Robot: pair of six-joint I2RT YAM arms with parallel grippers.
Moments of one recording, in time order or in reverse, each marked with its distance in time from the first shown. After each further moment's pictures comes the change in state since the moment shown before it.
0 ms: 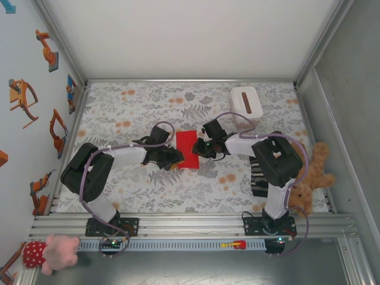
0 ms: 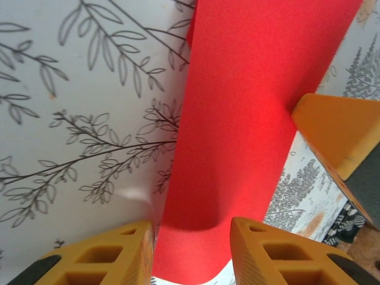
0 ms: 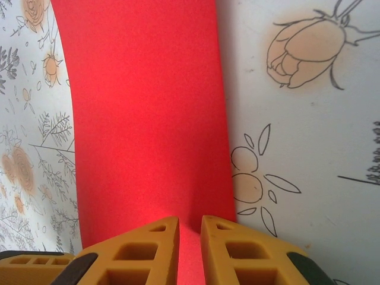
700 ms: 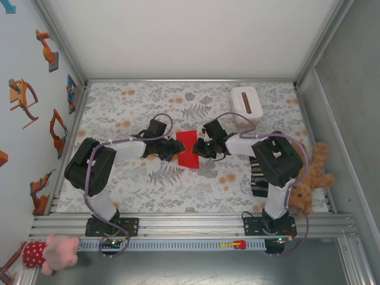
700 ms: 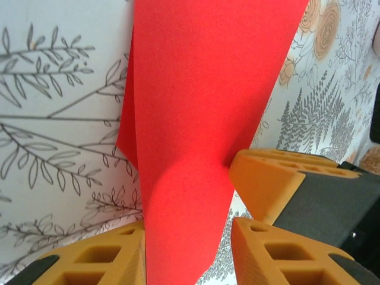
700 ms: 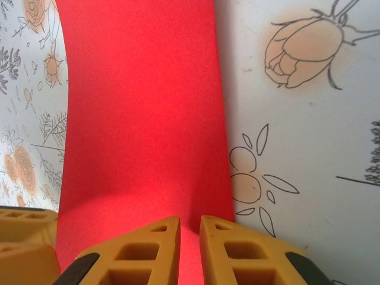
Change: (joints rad) left arm 0.068 0.072 0.075 0.079 0.067 0.020; right arm -0.004 0.000 -0.007 0.011 -0.010 0.003
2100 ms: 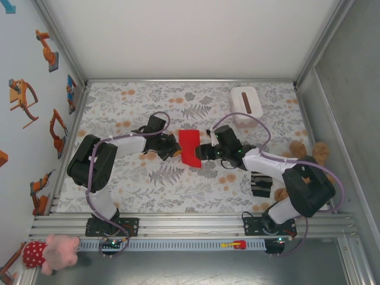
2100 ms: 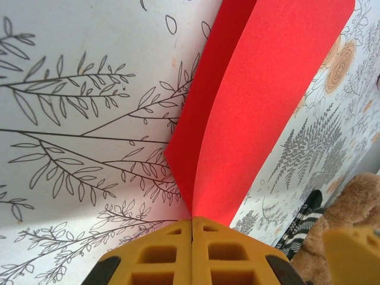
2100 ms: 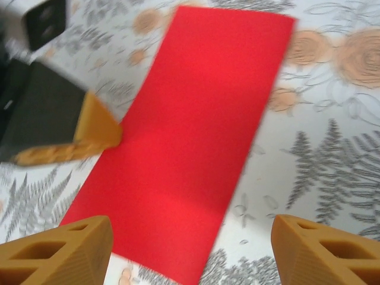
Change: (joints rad) left arm 0.031 0.036 0.069 -0.087 0.018 -0.114; right arm 0.071 -0.411 -0.267 0.085 0.196 -0.421
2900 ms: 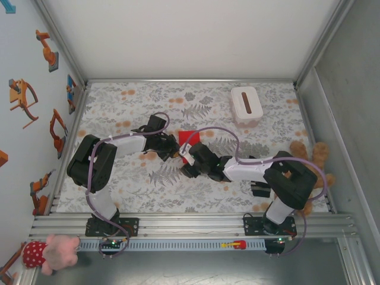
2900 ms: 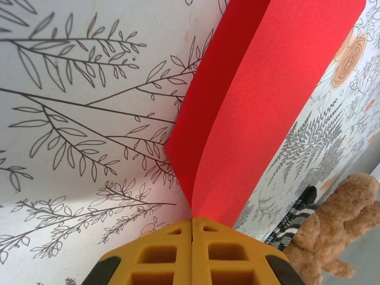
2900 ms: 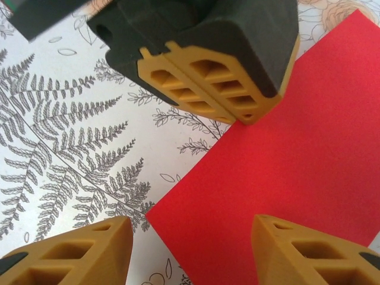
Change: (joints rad) left arm -0.002 -0.003 0.014 -0.049 0.024 -0.042; right arm 0.272 0.171 0.045 0.079 0.218 -0.400
